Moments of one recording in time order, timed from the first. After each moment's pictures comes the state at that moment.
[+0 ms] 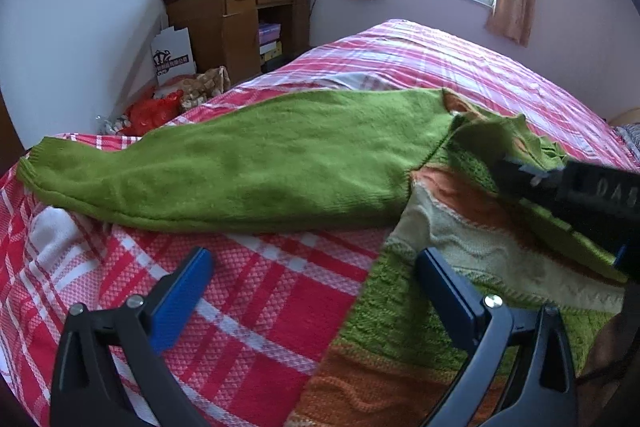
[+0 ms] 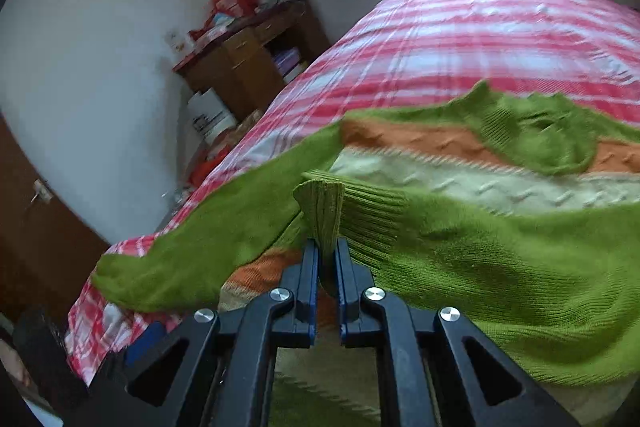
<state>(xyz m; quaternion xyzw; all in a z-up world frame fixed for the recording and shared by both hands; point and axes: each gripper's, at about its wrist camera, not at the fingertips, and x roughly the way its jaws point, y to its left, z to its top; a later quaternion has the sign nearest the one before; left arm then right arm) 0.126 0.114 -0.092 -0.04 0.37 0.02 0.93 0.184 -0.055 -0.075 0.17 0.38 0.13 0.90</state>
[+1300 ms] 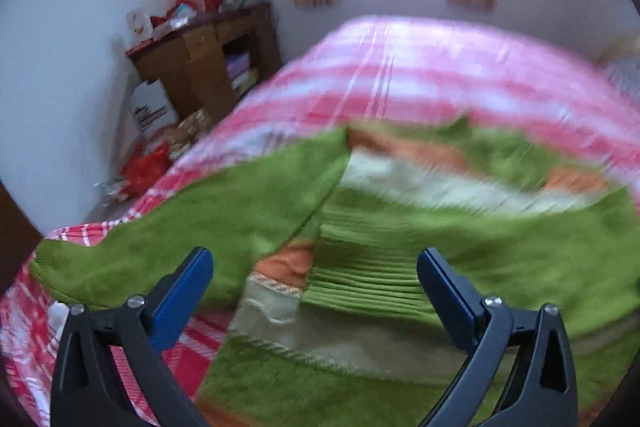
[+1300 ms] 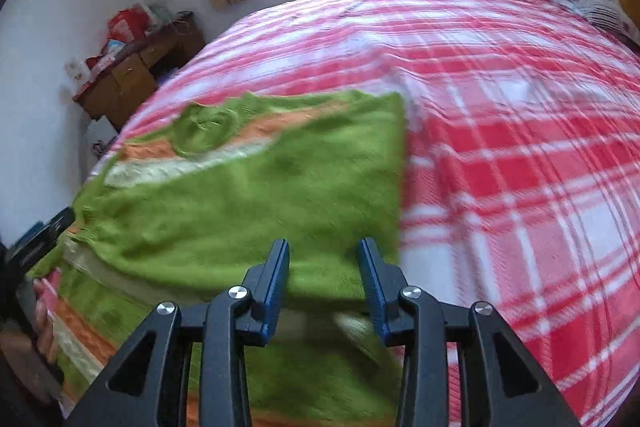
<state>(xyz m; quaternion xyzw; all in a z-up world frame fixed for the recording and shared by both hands) 0.161 0.005 -0.068 0.09 0.38 0.02 0.92 0.046 -0.297 -0.075 0.14 0.39 -0.09 0.90</state>
